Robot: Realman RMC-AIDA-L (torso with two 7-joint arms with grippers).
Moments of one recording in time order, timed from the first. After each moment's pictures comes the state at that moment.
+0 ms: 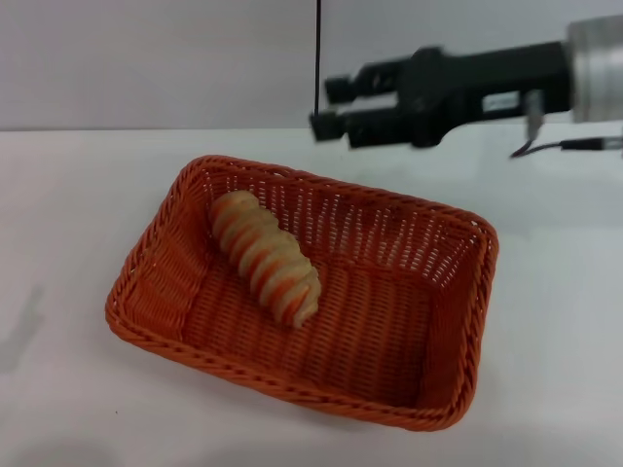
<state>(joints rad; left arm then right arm) 0.04 -2.06 0.38 0.20 1.31 1.91 -0.69 0.63 2.08 -1.10 -1.10 -1.75 -1.54 1.94</state>
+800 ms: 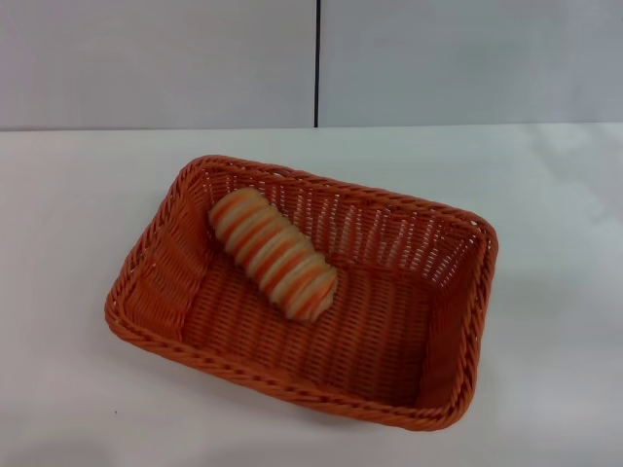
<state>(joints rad) 0.13 -2.06 0.09 0.08 1.31 1.78 -0.51 0.35 2.08 -0.92 -0.49 -0.87 -1.41 0.80</state>
